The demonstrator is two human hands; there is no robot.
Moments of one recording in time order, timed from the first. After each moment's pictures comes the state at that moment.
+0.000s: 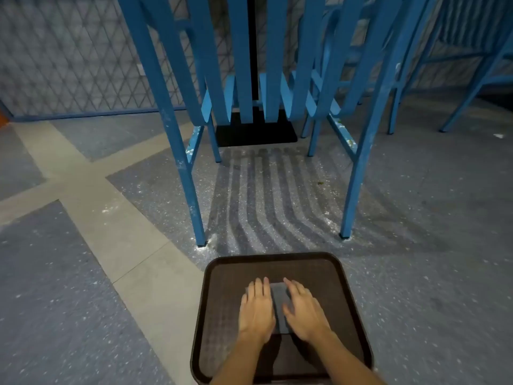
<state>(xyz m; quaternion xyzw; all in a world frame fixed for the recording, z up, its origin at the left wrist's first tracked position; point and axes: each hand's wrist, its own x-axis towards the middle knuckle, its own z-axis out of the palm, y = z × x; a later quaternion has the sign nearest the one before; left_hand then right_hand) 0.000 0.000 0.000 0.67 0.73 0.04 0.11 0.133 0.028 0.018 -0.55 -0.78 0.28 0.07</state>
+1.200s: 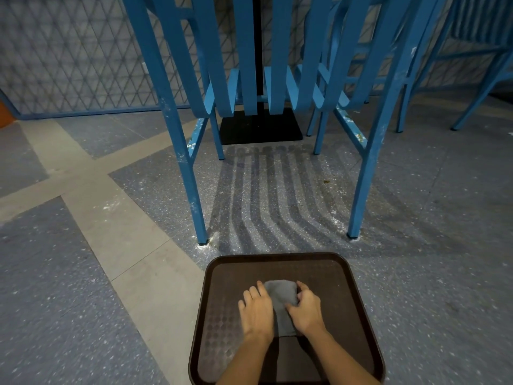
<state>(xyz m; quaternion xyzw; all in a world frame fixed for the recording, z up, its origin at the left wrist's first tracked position) 0.007 0.011 -0.014 0.57 0.82 -0.02 0.10 0.115 0.045 -0.004 -0.65 -0.57 0.46 0.20</state>
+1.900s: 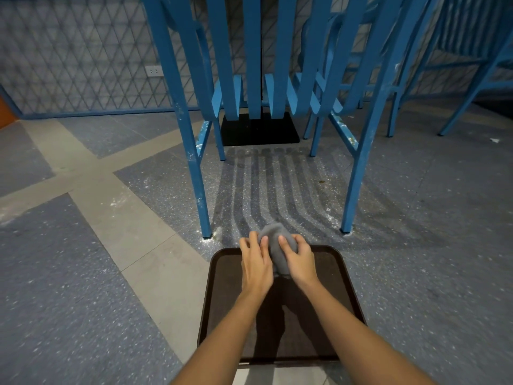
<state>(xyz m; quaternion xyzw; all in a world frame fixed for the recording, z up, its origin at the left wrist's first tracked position) -0.005 0.013 0.085 0.49 0.69 0.49 0.20 0.092 0.052 0.084 -0.55 -0.54 0.48 0.43</state>
